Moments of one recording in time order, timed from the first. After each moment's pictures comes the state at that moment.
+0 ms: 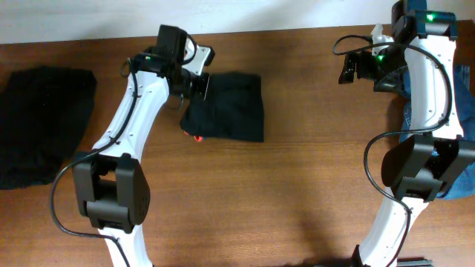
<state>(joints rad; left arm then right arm) -0.23 2.07 1.86 -0.91 0.37 0.06 -0.19 2.17 2.26 -1.51 -0.23 0.00</state>
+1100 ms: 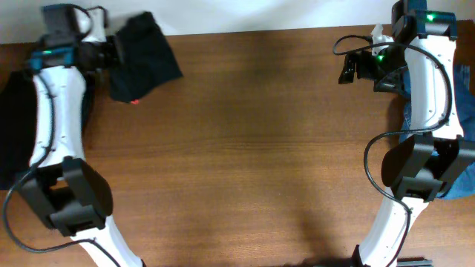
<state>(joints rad) 0.19 2.07 2.02 -0.78 0.36 -0.06 -0.19 2.17 2.26 -1.51 -0.23 0.00</state>
